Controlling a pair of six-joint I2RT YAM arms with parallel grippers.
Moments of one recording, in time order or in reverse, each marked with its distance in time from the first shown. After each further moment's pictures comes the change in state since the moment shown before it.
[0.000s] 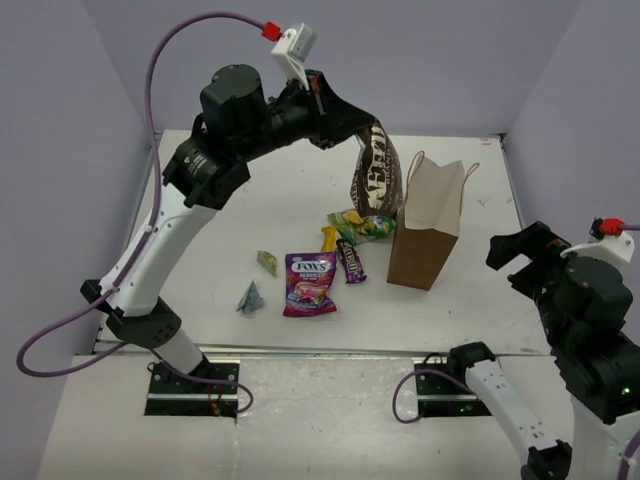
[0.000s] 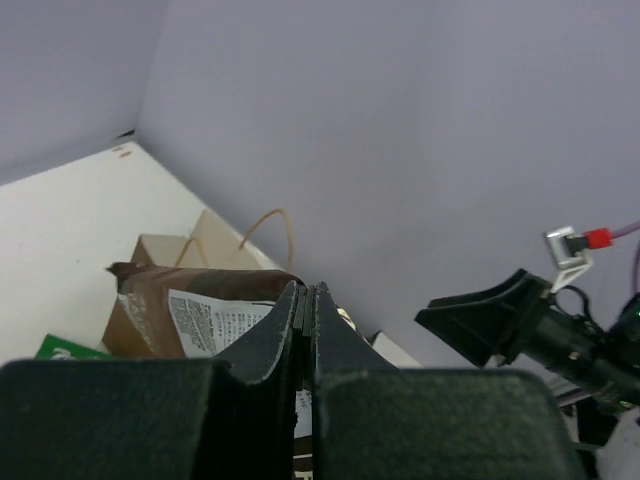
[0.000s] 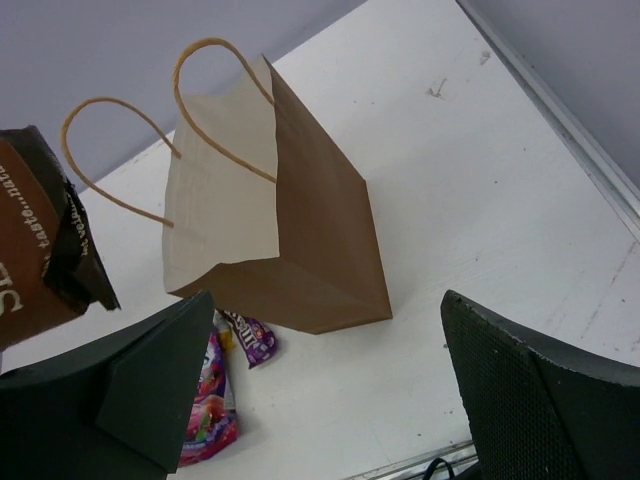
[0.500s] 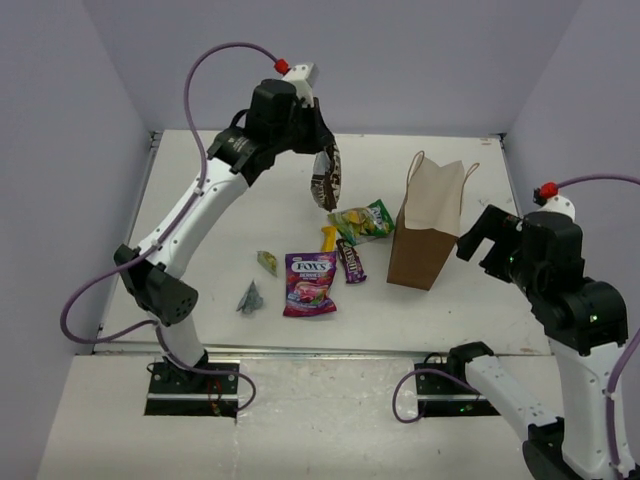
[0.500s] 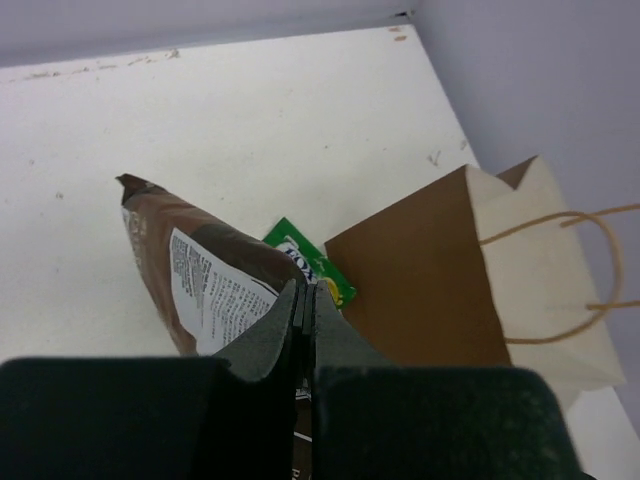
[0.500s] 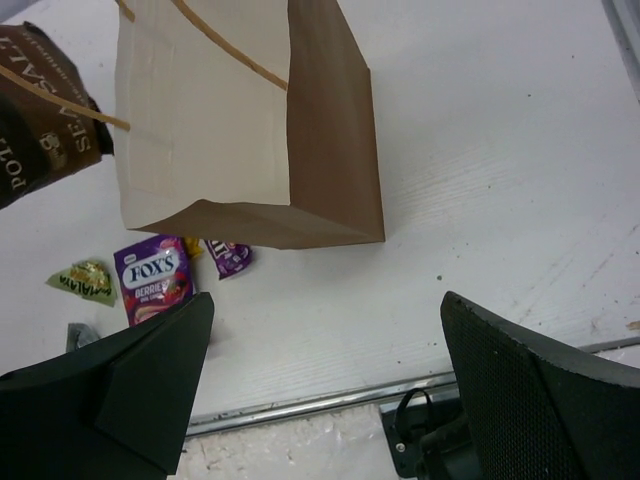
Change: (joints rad) left arm 0.169 0.159 -0.201 -0.074 -0.216 0.116; right arm 0.000 0.182 -0.011 -0.084 -0.170 -0.043
